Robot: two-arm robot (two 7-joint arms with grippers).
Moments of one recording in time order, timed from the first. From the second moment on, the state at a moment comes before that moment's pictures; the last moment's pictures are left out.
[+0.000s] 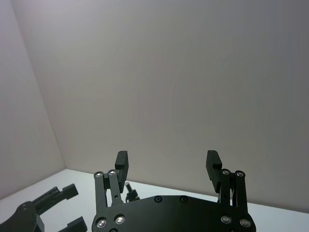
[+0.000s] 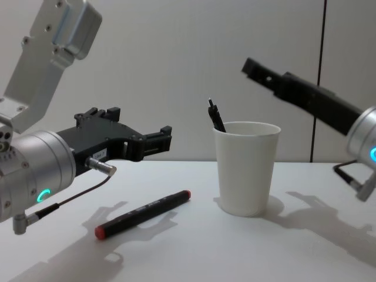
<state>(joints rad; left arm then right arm) -0.24 0.38 0.45 -1.63 -0.20 0.01 -0.01 0.33 0.16 -0.29 -1.34 0.59 -0.18 0.41</state>
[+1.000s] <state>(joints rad) -0.24 0.38 0.45 -1.63 -0.20 0.01 -0.01 0.17 0.23 -0.23 -1.56 0.55 -0.08 0.26</state>
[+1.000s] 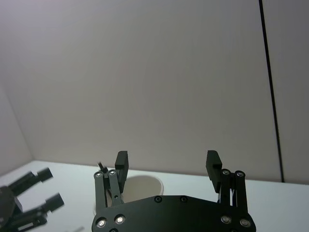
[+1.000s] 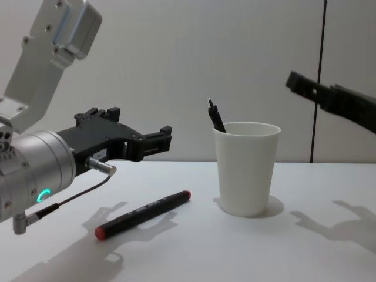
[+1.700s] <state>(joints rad) -0.24 0.38 0.45 -1.63 -0.20 0.01 -0.01 -0.01 0.33 -0.23 -1.76 0.30 0.03 0.08</state>
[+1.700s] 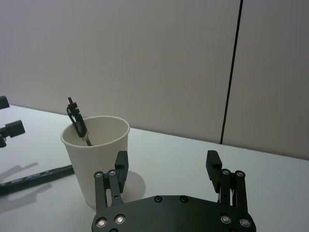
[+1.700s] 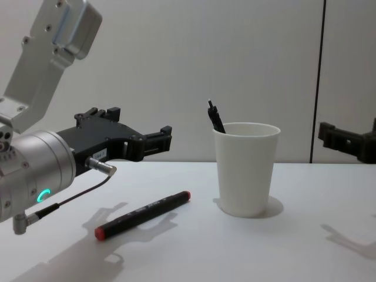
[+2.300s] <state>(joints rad) -0.24 0.38 0.45 -1.63 -0.20 0.01 -0.01 -0.01 0.34 -0.23 -1.77 0.29 0.03 0.07</state>
